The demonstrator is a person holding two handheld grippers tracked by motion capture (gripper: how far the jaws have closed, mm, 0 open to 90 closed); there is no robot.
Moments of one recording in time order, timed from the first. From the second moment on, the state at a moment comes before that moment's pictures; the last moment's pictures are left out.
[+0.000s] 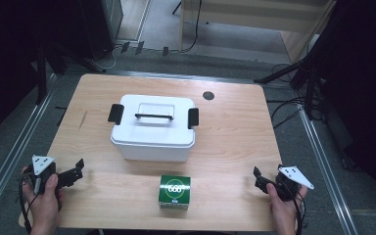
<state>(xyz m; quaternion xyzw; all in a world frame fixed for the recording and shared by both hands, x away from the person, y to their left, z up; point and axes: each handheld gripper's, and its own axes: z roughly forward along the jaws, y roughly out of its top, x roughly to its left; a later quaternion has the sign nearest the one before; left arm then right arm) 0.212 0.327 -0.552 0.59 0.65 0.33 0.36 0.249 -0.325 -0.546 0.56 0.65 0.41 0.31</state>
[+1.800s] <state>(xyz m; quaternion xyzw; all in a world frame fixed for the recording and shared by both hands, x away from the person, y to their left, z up) 0.215 0.330 -0.552 0.58 0.66 0.31 0.37 0.369 -0.249 -0.379 0.26 0.88 0.37 0.12</state>
